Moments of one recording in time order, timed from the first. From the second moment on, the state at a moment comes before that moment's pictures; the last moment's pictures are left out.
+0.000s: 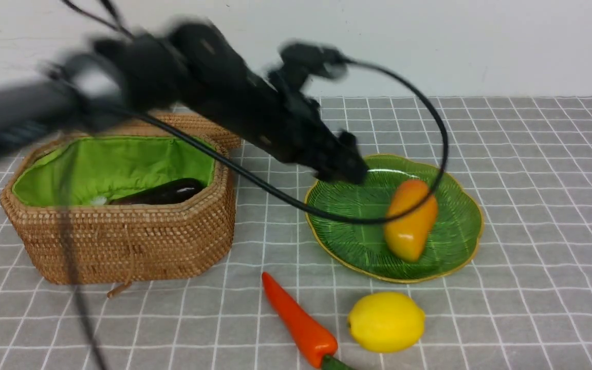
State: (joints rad) right arm -0.01 -0.01 0.02 0.09 0.39 -0.02; left arm -0.43 1.87 -1.67 -0.64 0.82 0.65
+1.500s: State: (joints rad) right arm -0.01 -0.01 0.02 0.09 0.39 -0.02; left arm -0.20 0.15 -0.51 0.00 0.74 -0.24
